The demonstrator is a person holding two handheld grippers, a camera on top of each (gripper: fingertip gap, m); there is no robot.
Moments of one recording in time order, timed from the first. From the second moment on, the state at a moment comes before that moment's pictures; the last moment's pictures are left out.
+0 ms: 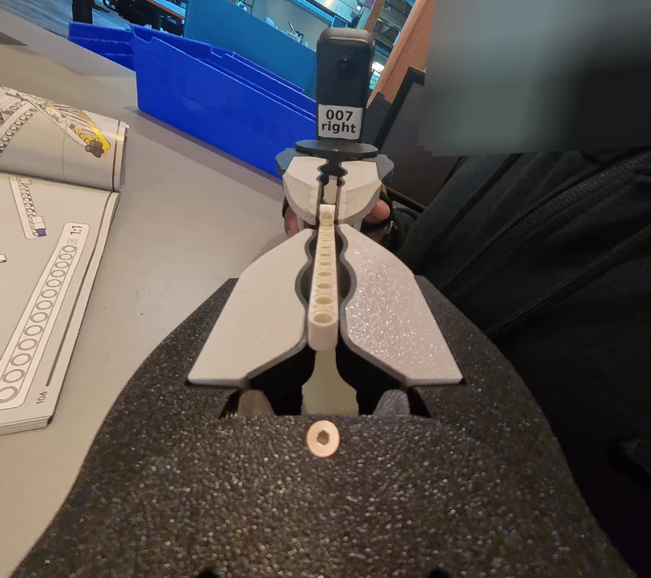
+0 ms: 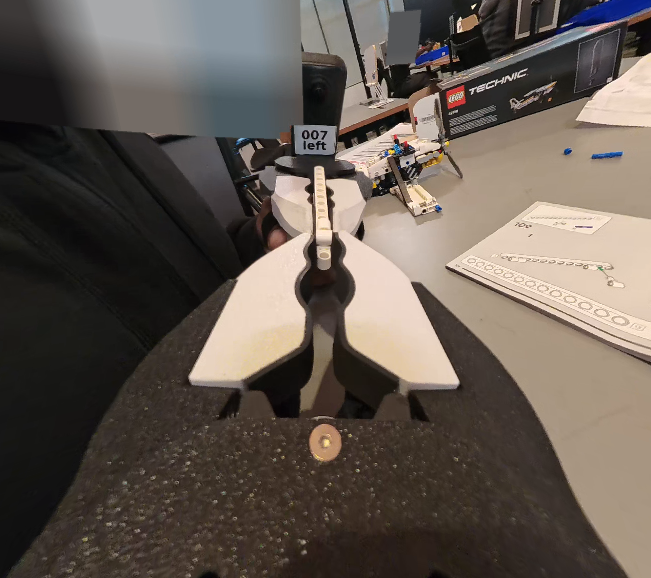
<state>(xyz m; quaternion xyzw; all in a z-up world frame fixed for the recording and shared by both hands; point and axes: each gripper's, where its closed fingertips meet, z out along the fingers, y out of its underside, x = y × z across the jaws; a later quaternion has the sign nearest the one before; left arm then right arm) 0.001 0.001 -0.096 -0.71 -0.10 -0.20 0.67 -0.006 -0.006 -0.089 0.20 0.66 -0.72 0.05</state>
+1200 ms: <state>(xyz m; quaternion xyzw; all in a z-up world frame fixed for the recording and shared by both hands) -0.016 0.006 -0.109 -0.72 -0.17 -0.23 0.64 -0.058 0.105 -0.068 0.40 0.55 -0.72 -0.15</state>
